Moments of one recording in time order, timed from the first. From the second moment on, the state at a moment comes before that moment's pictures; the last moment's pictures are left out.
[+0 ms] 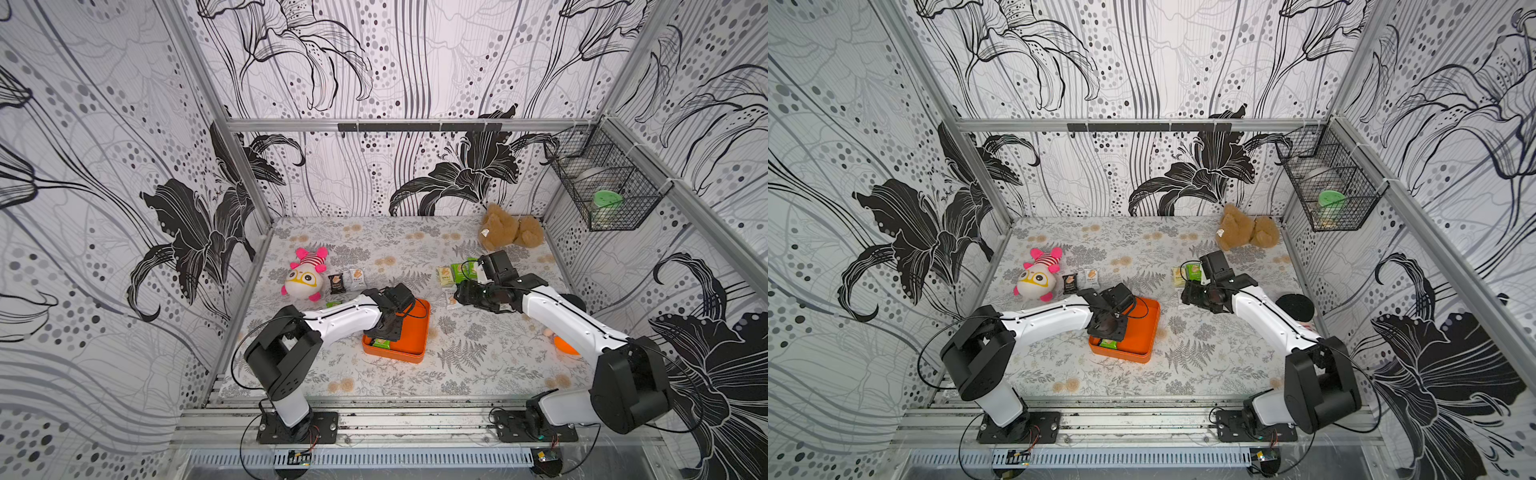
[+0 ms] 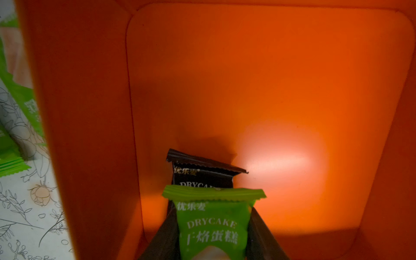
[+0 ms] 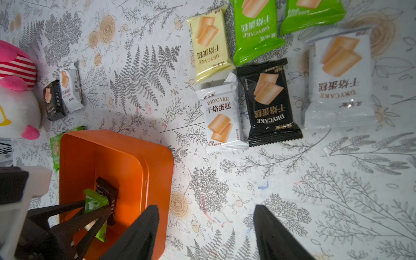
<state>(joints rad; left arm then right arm) -0.77 1.71 1.09 -0.77 -0.15 -0.64 0.37 1.40 0.99 -0.60 -0.16 0.53</state>
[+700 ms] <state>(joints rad) -0.53 1.53 1.13 -0.85 -0.20 -0.61 0.37 1.44 1.00 -0.59 -0.17 0.53</state>
